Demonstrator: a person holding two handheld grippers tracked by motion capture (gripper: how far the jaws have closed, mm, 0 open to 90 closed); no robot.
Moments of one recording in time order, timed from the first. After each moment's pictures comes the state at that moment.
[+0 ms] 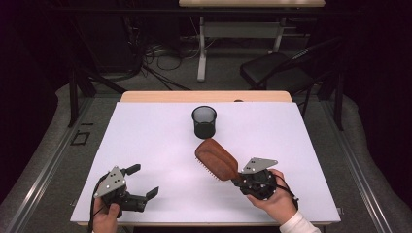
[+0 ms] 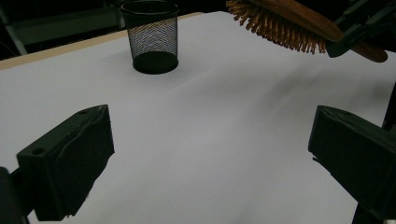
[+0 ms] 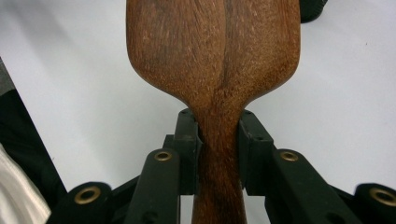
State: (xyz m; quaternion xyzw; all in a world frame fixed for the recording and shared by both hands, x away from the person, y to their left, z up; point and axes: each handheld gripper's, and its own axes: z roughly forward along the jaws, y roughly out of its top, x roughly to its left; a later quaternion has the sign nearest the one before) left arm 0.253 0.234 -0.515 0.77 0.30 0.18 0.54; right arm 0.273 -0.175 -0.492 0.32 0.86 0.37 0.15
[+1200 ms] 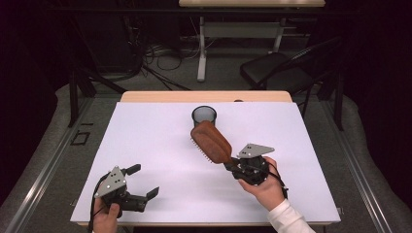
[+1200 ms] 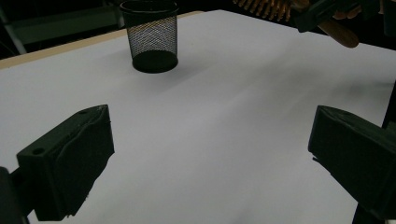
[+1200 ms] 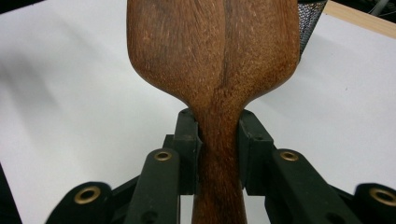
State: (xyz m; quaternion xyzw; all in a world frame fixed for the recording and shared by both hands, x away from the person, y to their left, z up) left arm 0.253 0.233 -0.515 0.77 0.30 0.18 0.53; right arm 0.304 -0.160 -0.481 0.35 0.82 0.43 0.17
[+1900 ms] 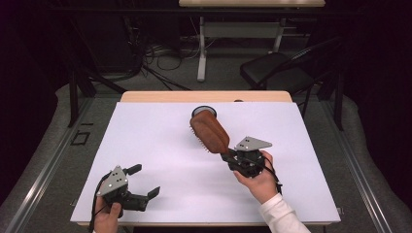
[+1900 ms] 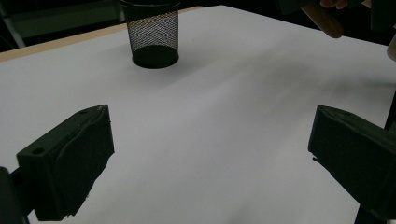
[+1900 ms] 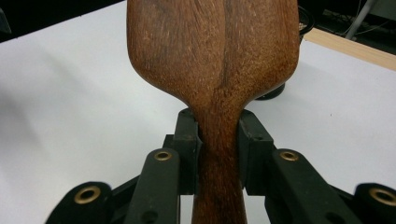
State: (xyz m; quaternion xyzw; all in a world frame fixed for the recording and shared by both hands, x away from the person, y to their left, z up) left arm 0.256 0.232 -0.517 0.77 0.30 0.17 0.53; right arm 0.319 -0.151 -0.478 0.36 0.79 0.45 0.19
